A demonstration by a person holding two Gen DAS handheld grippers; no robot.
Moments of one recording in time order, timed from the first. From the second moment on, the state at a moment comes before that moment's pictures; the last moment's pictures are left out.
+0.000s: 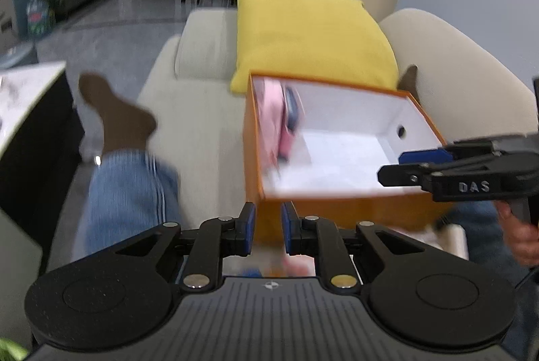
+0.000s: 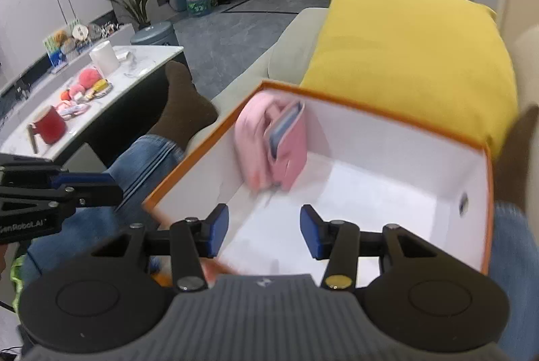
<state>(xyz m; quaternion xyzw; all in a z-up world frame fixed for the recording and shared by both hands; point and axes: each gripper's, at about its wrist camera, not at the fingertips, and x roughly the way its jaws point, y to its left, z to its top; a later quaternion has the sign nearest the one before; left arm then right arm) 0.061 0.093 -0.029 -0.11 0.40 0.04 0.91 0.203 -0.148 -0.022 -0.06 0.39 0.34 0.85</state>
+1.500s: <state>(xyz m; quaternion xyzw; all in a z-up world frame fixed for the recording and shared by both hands) -0.042 0.019 -0.142 -0.31 0.55 0.07 0.77 0.052 -0.217 -0.150 0.05 0.57 0.29 0.77</state>
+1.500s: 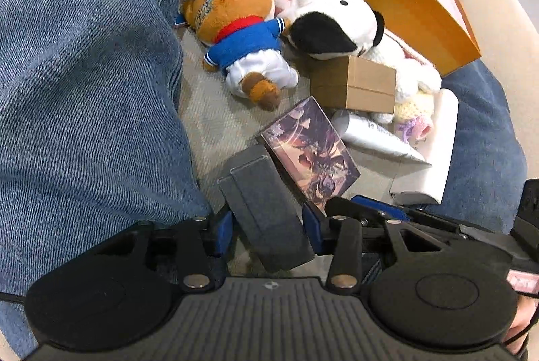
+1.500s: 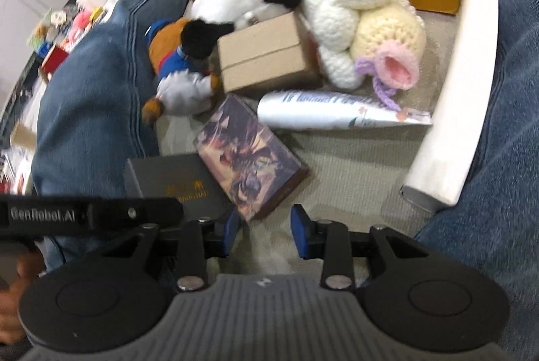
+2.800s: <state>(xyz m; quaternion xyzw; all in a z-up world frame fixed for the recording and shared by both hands) -0.041 0.021 -0.136 -0.25 0.52 0.09 0.81 0.062 -0.195 -0.113 0.14 0.51 0.29 0.80</state>
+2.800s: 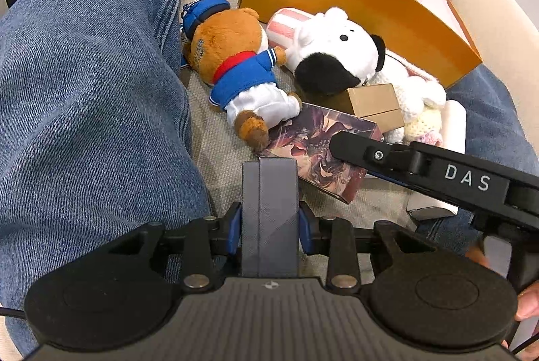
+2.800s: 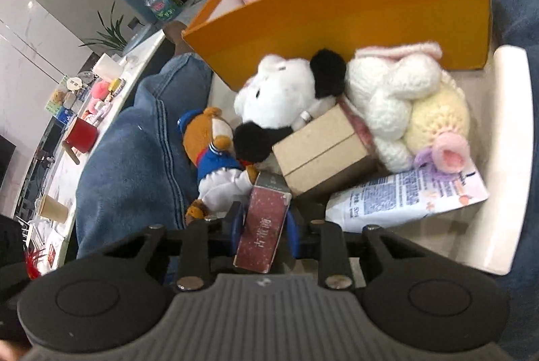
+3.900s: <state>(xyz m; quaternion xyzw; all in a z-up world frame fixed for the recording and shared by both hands) 0.186 0.056 0.007 -0.14 0.42 0.00 0.90 0.238 -0.212 0.013 0.11 0.42 0.26 0.86</state>
